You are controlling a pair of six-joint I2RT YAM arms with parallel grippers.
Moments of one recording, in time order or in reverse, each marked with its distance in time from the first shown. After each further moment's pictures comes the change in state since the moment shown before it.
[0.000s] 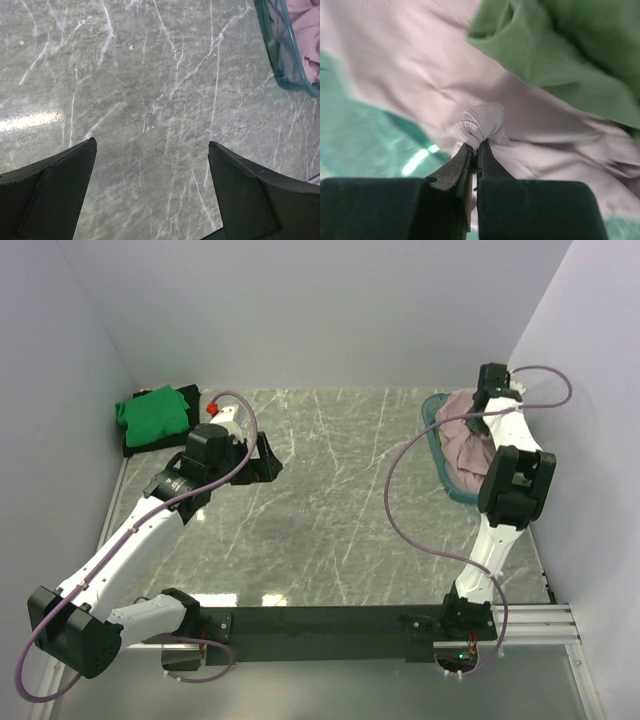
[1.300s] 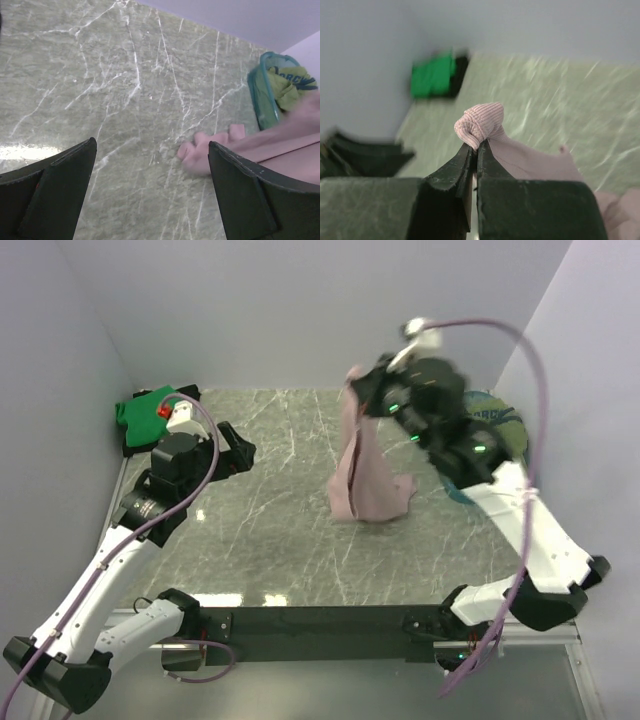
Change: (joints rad) left arm 0.029 -0.197 -0.002 0.002 -0.219 -0.083; right arm 0.911 -0.718 0.056 0.074 -0.001 -0.147
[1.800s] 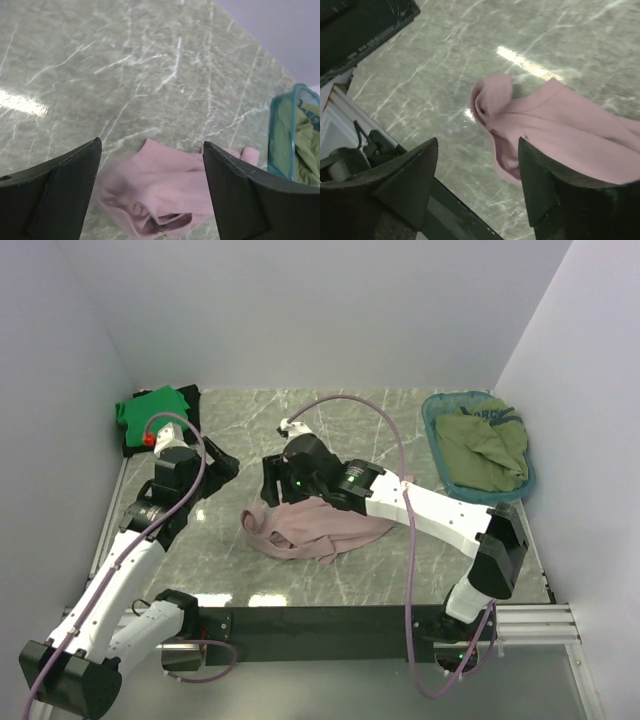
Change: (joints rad) left arm 0.119 -0.032 -0.175 0.010 -0.006 -0.223; right arm 0.289 0.289 -0.357 0.149 -0.209 0.161
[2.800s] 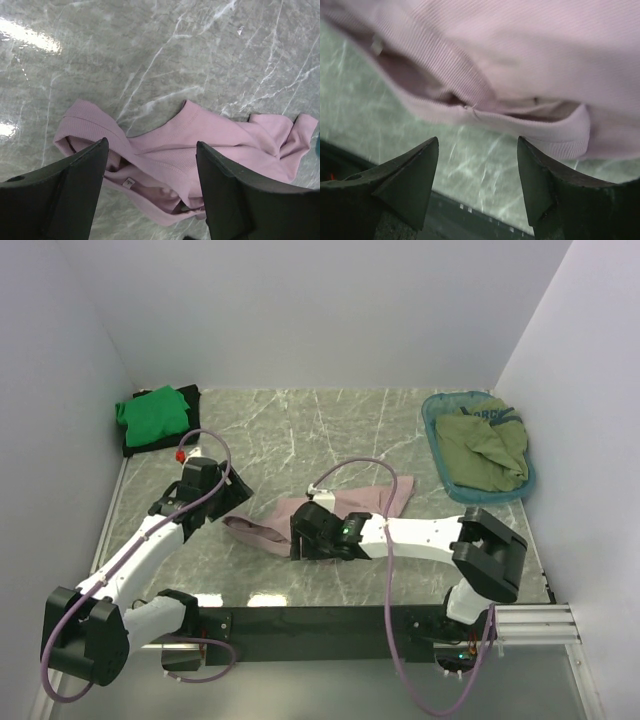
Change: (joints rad) left arm 0.022 0.193 -0.179 0.085 0.141 -0.024; right arm 0.122 -0.041 -0.502 0.108 0.127 0.381
